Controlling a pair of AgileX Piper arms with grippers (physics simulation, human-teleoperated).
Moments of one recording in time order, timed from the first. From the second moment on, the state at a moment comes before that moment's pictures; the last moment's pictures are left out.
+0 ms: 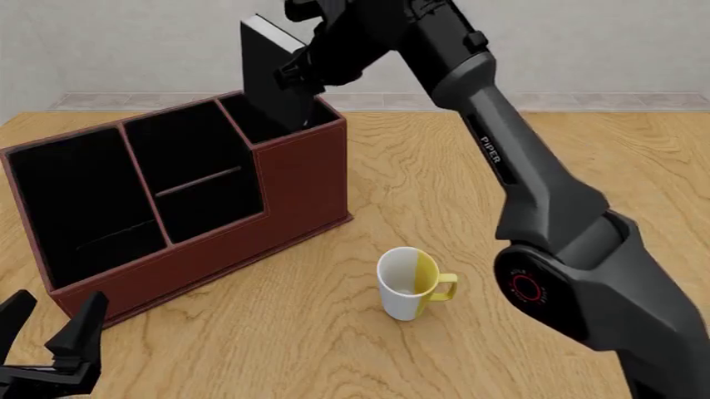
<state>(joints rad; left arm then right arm) -0.02 0.13 0.00 -0.04 -0.03 0.65 2.32 -2.78 1.22 -0.04</state>
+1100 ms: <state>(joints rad) 0.00 0.22 0.00 -0.12 -0.05 0.66 2.41 -2.82 1.19 -0.06</state>
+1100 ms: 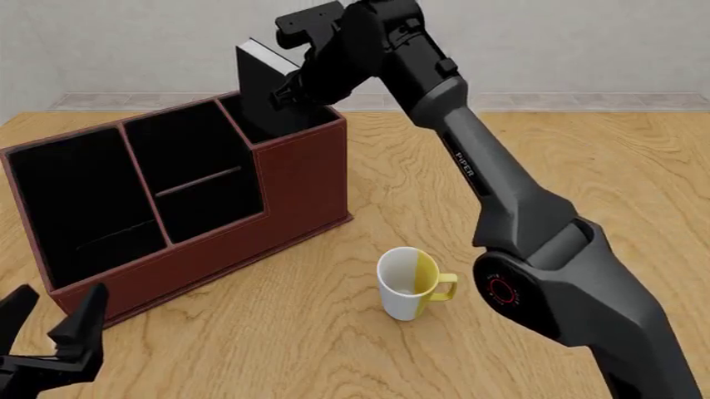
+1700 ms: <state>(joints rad) 0.02 0.47 0.00 -0.34 -0.07 0.65 2.45 -2.82 1.15 -0.05</state>
